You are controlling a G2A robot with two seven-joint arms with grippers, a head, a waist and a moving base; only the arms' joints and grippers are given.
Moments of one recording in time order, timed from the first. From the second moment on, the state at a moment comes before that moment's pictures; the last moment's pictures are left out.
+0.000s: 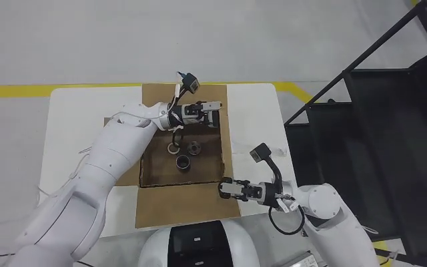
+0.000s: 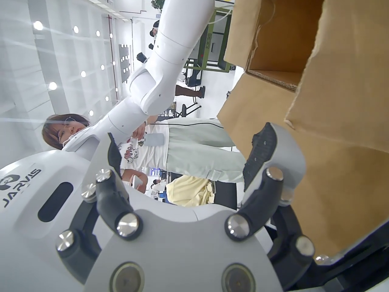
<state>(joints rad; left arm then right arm) 0.49 -1.43 -0.66 -0.71 -0.83 -0.55 -1.27 -1.73 -1.10 1.42 -2.05 0.27 -0.16 0.98</state>
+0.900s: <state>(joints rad) 0.71 -1.24 -1.02 -1.08 -0.55 -0.59 -1.23 -1.86 -1.08 1.62 -2.00 0.25 -0.18 0.70</state>
